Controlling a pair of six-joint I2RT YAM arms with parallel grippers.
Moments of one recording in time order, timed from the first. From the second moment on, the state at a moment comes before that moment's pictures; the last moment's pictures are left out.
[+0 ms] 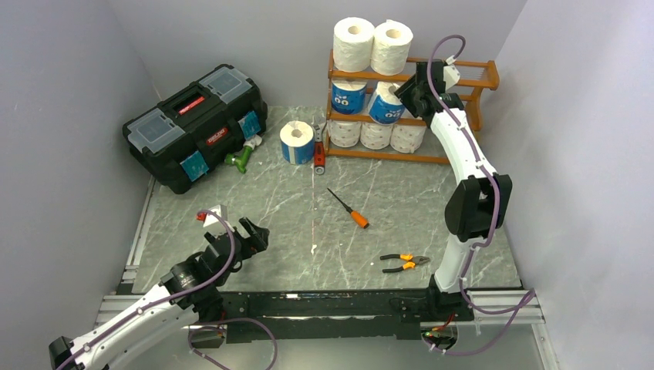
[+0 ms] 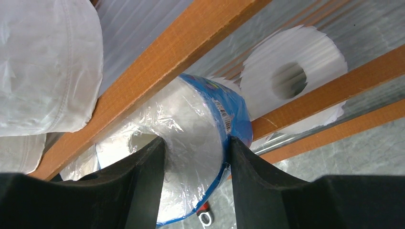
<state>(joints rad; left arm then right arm) -0.85 0.33 0.25 -0.48 -0.56 -0.96 0.14 1.88 1.86 -0.53 0.21 0.89</state>
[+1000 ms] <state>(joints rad) -0.85 0.35 0.25 -0.45 -0.55 -0.96 0.14 1.90 1.89 -0.51 0.18 0.87</state>
